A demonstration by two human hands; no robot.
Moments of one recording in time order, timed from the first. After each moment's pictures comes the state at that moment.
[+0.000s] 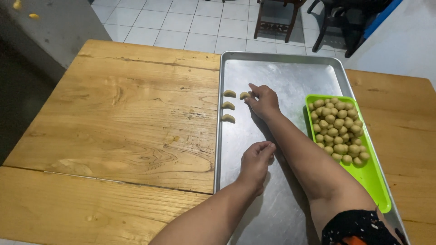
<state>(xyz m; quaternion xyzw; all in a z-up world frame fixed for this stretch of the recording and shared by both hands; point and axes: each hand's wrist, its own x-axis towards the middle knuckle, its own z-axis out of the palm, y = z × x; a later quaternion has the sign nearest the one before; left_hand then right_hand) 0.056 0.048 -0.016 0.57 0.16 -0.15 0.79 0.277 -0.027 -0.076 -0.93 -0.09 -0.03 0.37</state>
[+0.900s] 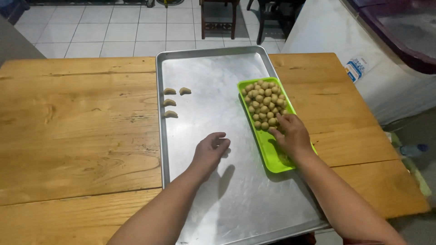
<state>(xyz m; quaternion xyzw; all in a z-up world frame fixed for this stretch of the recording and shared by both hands) 0.035 0.024 -0.005 0.72 0.03 -0.20 0.67 0.088 -0.286 -0.085 -0.96 -0.04 -0.21 0.18</state>
